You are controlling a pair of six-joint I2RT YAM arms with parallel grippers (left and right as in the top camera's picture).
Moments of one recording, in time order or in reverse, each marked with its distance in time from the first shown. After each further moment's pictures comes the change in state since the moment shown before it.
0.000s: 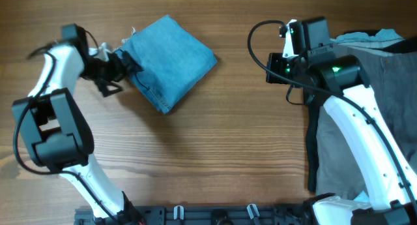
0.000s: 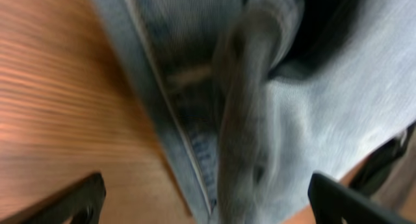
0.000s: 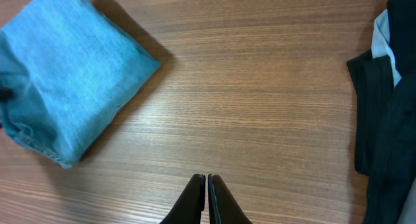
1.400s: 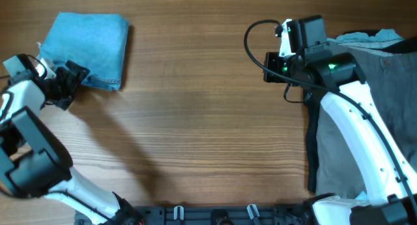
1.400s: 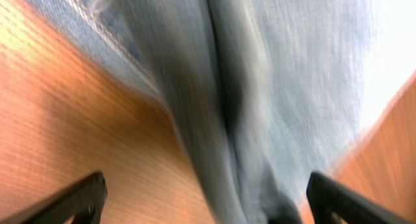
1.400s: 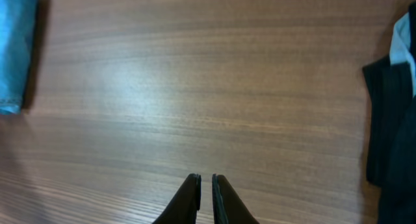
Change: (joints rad) left arm 0.345 -0.122 -0.170 0.310 -0.100 -0.080; right arm 0.000 0.007 0.000 0.041 -0.029 -0.019
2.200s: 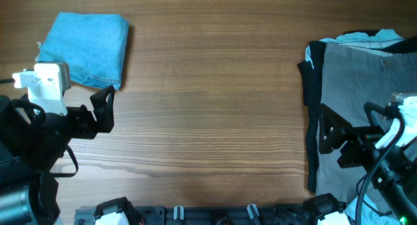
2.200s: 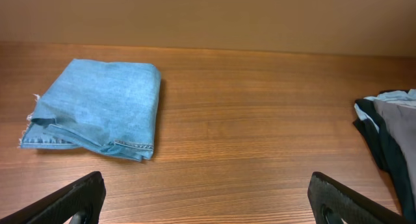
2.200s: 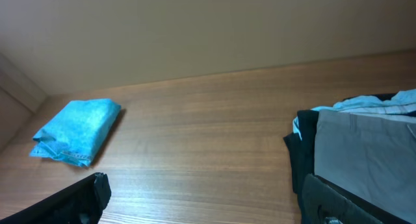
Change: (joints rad) left arm -0.296 -1.044 0.166 -0.570 -0.089 0.429; right arm 0.000 -0.770 0.040 -0.225 0.154 -0.018
